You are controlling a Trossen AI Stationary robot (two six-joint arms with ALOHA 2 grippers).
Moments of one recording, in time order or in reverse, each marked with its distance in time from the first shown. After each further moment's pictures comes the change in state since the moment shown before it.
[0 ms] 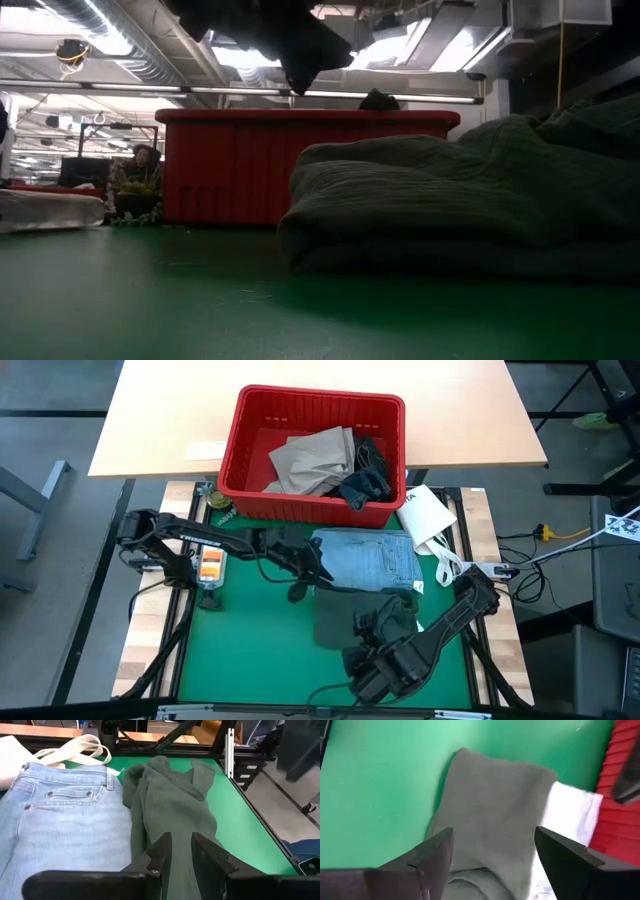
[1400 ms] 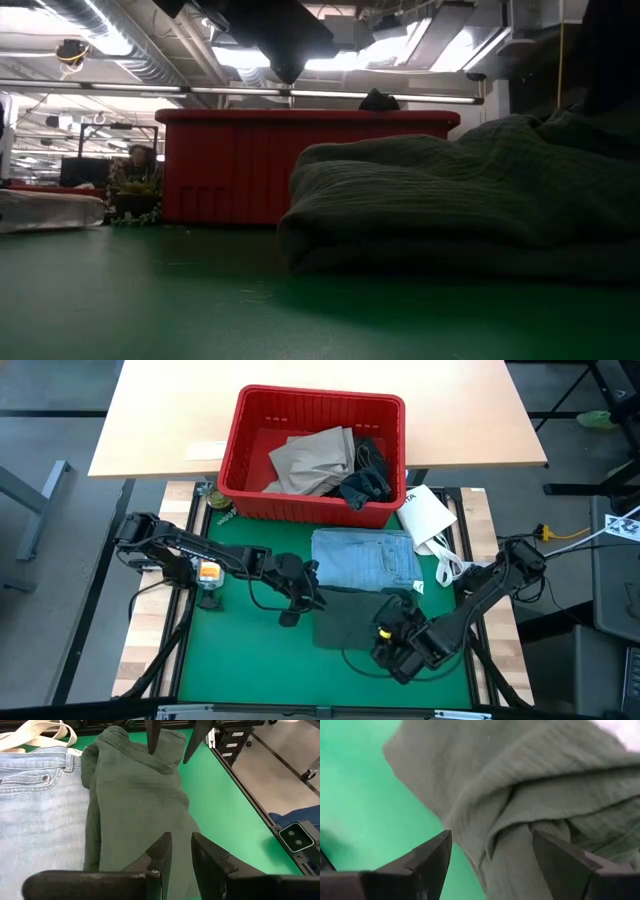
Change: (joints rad) left arm -0.176 0.002 0.000 -0.083 -0.128 0.018; right arm 0.068 -0.439 -0.970 0.572 -0.040 1.178
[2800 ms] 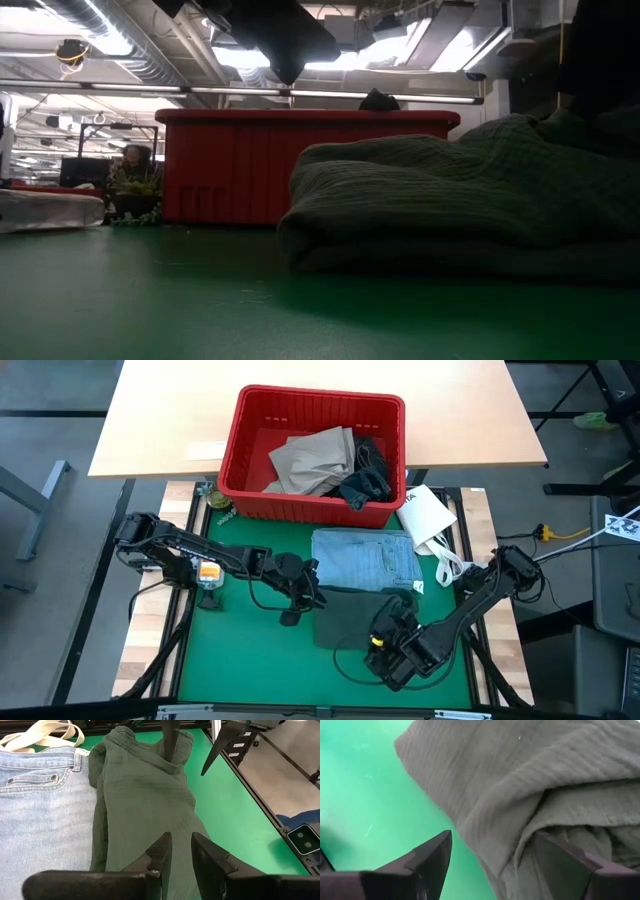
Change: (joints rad) left arm 0.000 0.000 0.000 0.000 -0.031 -0.001; right arm -0.003 0.086 0.067 0.023 0.022 -0.053
